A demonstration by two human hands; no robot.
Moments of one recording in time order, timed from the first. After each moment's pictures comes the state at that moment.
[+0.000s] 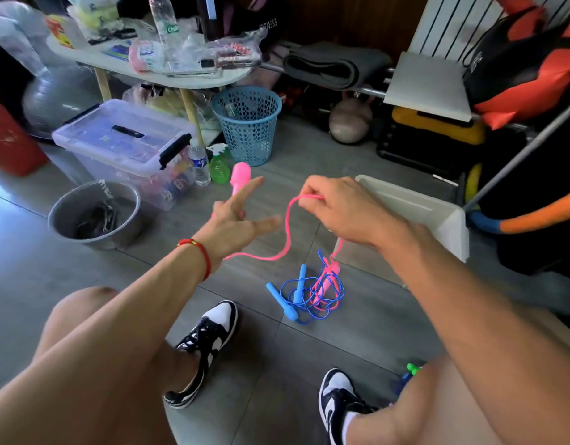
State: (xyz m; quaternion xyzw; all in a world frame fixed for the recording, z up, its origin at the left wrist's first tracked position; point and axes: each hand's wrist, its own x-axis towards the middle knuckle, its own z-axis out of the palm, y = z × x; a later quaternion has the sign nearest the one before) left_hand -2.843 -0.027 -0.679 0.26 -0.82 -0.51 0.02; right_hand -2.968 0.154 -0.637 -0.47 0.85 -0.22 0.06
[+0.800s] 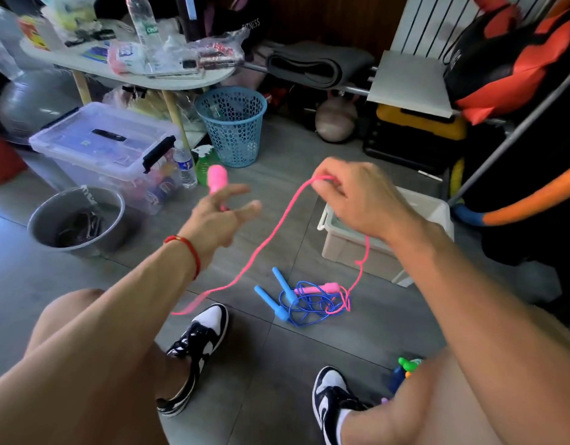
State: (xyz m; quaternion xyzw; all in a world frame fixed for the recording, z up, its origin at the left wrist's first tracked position) left_hand -2.855 -0.027 -0.688 0.30 -0.74 -0.60 0.08; right_hand -2.974 0.187 -0.625 -0.44 0.87 -0.24 -0.06
